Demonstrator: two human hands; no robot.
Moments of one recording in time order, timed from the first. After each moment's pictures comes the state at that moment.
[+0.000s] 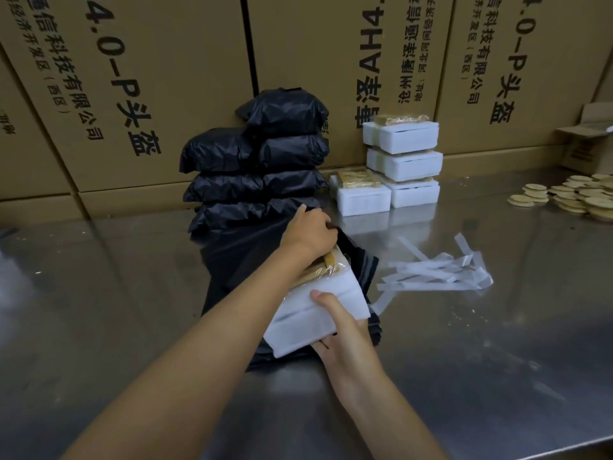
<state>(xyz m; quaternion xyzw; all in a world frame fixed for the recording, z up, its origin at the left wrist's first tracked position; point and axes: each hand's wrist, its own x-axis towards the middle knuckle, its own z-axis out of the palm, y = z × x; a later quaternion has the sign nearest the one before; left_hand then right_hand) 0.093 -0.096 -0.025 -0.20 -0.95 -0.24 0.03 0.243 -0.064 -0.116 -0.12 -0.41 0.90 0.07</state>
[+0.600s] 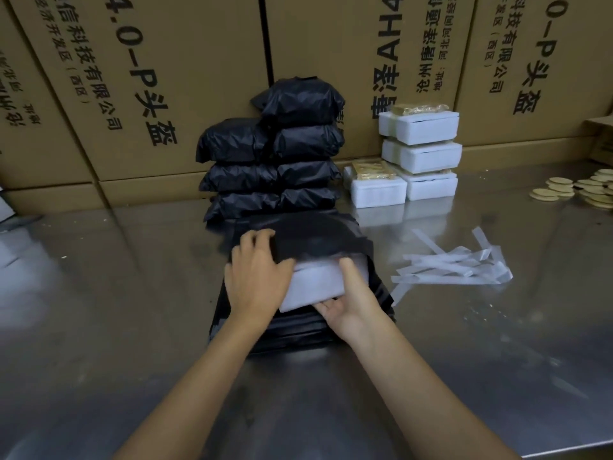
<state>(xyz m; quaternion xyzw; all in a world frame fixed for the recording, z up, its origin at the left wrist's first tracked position) 0.146 -0.191 -0.085 -0.05 -0.93 -0.27 0.22 0.182 -0.062 -0.109 -0.20 -0.32 0.93 0.01</state>
